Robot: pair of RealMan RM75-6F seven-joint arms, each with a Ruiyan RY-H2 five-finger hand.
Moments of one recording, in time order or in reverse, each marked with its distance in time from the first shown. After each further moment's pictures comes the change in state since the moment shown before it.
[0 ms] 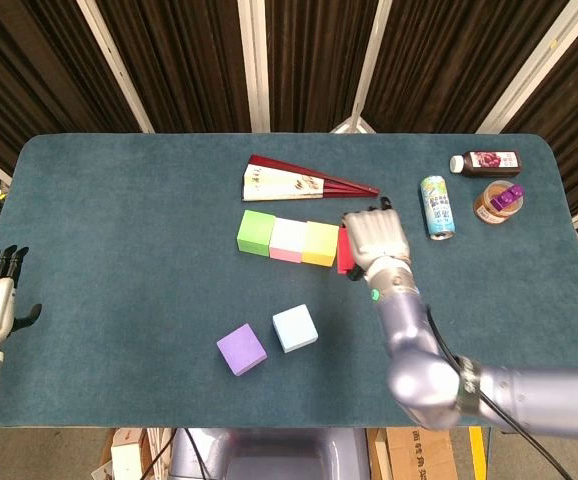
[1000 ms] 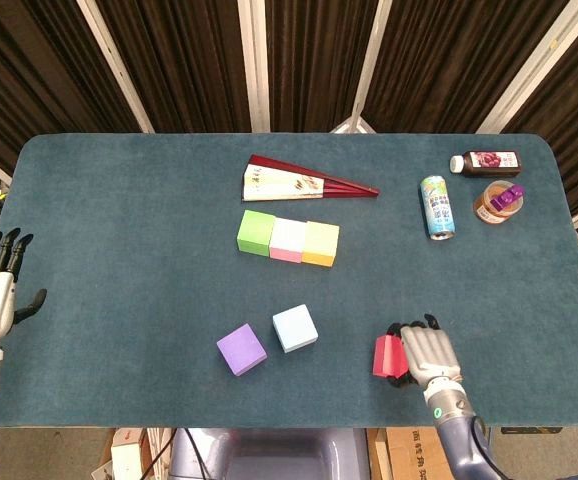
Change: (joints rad) left arm 0.008 -0.067 0.010 0.157 0.221 0.131 -0.187; right arm -0.659 -0.147 -0.399 -0.362 -0.821 0.259 0.390
